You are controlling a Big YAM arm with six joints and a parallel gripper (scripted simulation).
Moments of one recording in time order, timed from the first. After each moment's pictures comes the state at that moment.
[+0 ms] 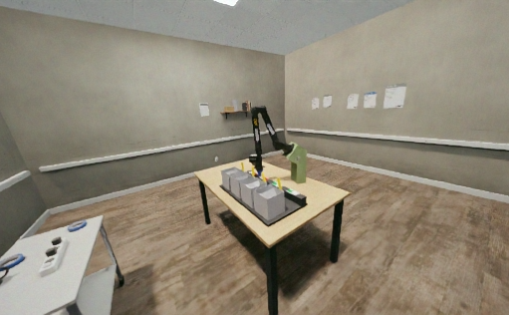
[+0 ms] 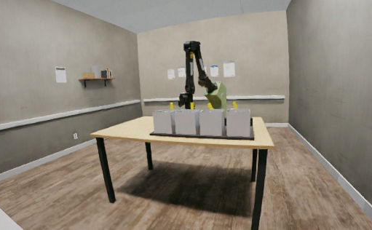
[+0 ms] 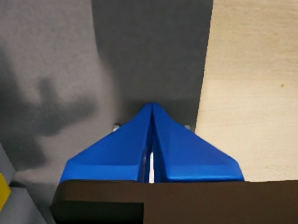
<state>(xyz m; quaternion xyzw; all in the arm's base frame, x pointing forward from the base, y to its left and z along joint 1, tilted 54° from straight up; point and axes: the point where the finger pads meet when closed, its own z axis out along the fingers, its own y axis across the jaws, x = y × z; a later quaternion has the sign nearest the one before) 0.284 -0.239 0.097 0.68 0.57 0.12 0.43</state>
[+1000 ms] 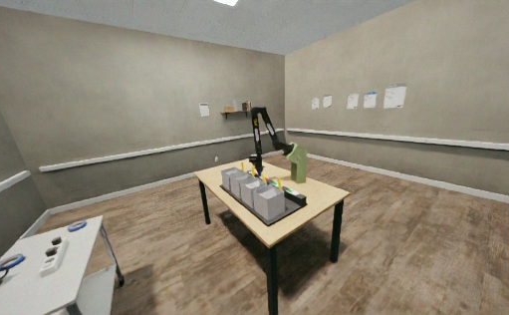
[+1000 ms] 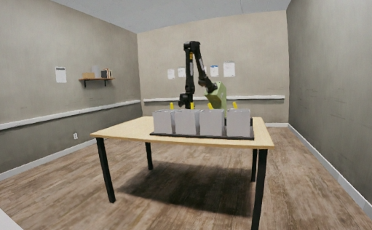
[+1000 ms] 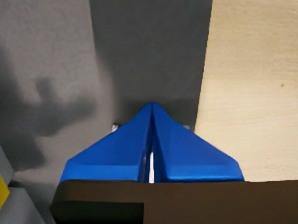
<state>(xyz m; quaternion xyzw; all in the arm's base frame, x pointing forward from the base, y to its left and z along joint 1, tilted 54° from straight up) 0.284 -0.239 0.096 0.68 0.57 0.12 0.43</state>
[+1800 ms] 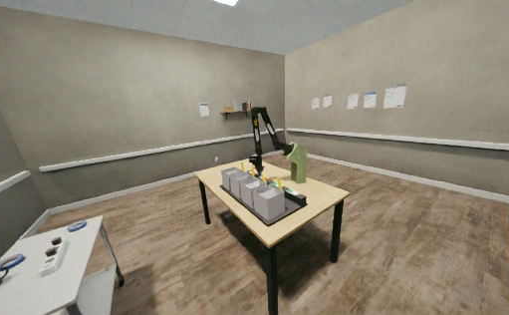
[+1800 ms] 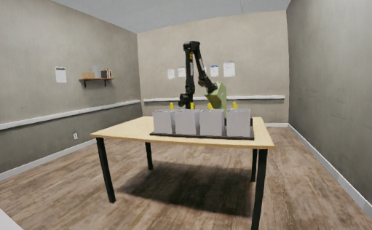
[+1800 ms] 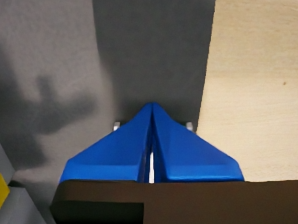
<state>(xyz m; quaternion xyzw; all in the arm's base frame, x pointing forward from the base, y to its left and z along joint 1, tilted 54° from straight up) 0.286 -0.237 0.096 0.68 0.57 0.12 0.43</state>
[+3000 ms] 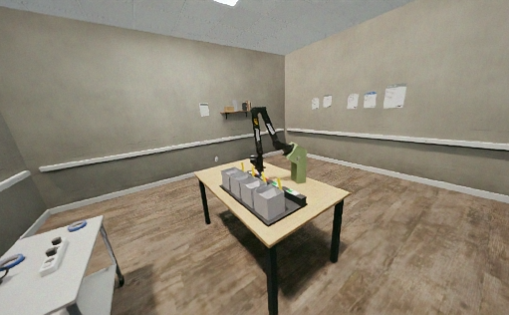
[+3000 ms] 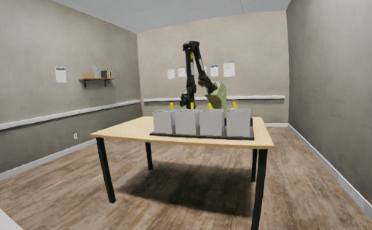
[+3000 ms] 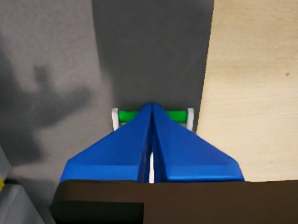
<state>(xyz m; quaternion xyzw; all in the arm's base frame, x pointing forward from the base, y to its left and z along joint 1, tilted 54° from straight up) 0.289 -0.228 0.092 0.69 0.57 0.12 0.44</state>
